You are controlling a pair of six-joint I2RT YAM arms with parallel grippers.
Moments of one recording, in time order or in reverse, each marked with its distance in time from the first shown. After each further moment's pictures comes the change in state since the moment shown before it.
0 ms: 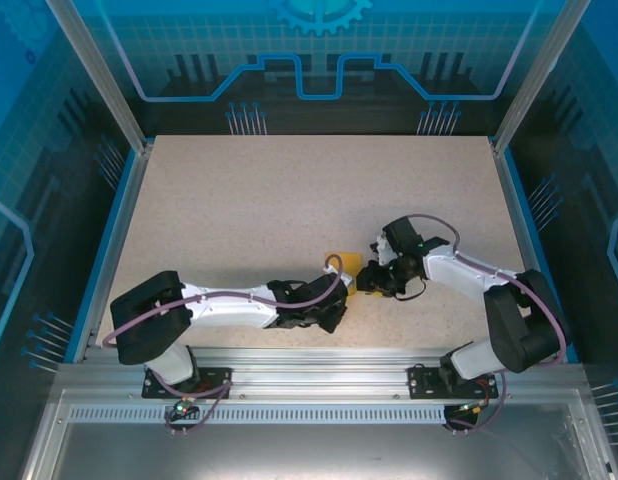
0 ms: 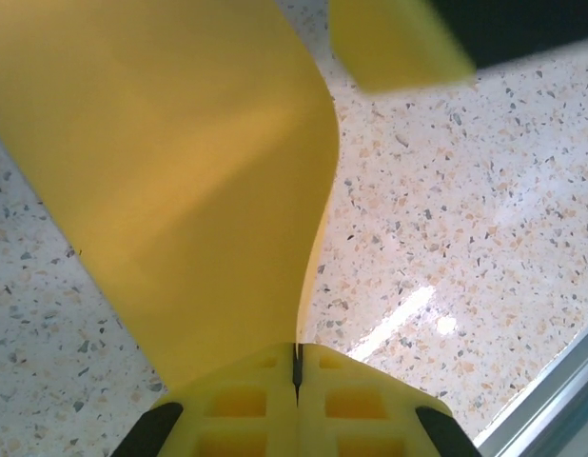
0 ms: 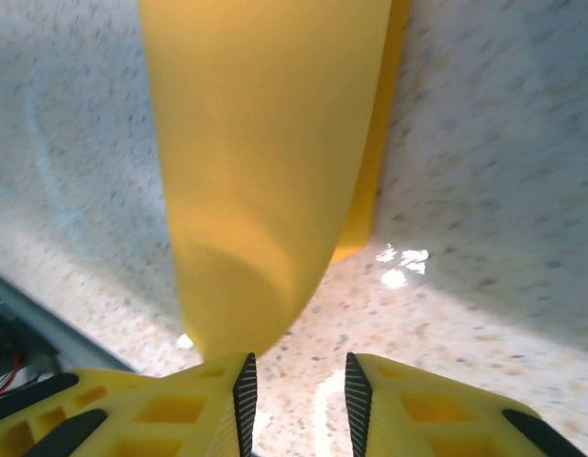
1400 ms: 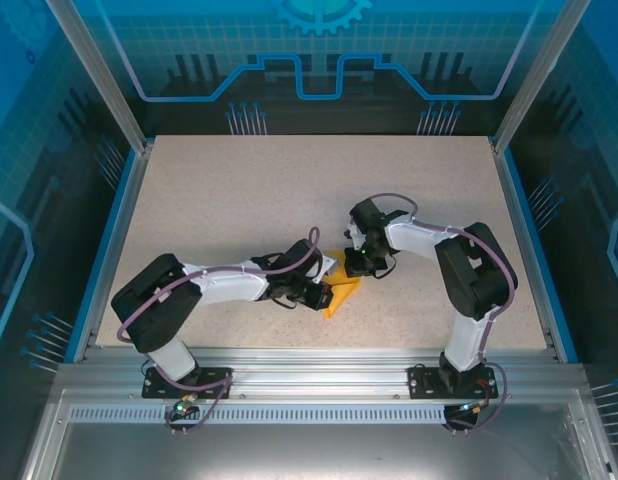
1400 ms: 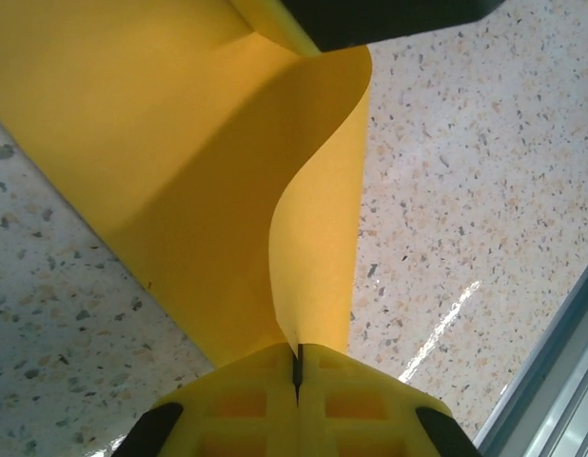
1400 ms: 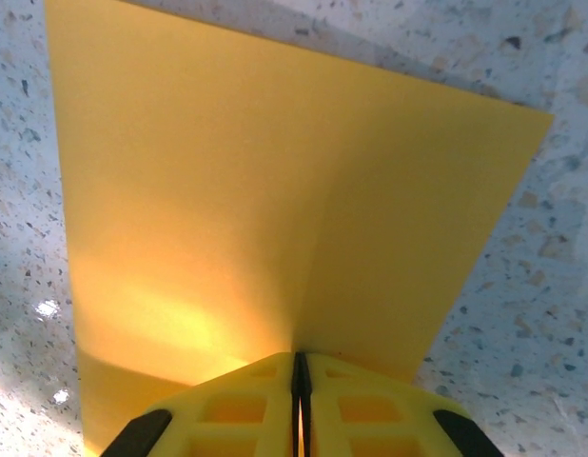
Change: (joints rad) left arm 0.284 0.058 -0.021 0.062 0.423 0.127; right arm 0.082 0.388 0.323 -0.067 0.176 -0.198
